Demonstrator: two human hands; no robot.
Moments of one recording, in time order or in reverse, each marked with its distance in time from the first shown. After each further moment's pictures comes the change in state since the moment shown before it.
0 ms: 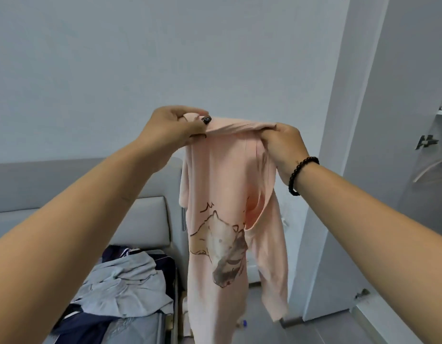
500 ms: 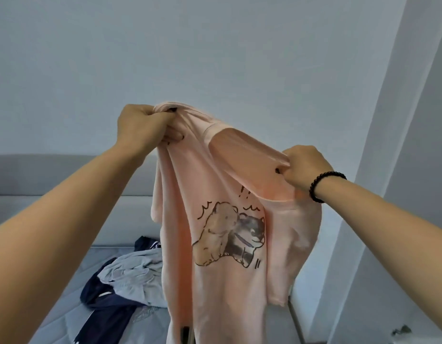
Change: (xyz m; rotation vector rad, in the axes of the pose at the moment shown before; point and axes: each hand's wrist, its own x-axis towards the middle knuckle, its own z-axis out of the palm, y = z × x) left_hand -0.030 0.009 -0.083 0.227 0.487 0.052; right_hand 0.016 0.028 0.003 -1.081 -0.226 -0.382
